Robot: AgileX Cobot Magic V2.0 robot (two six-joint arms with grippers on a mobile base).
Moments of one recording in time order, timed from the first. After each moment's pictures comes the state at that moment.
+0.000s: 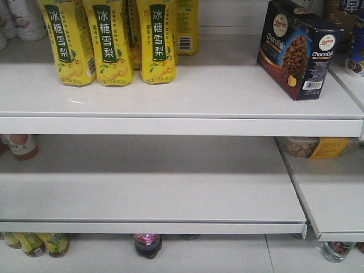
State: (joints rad) left arm -0.09 -0.01 0.03 0.05 0.21 -0.06; right arm 0.16 0.09 -0.17 0.11 0.27 -0.06
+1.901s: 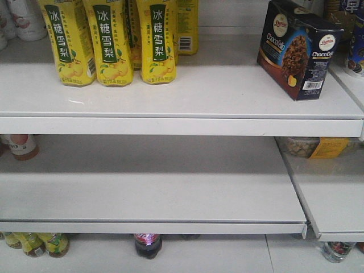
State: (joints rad) left arm -0.09 -0.01 0.03 0.05 0.21 -0.06; right arm 0.02 -0.01 0.03 -0.07 0.09 0.09
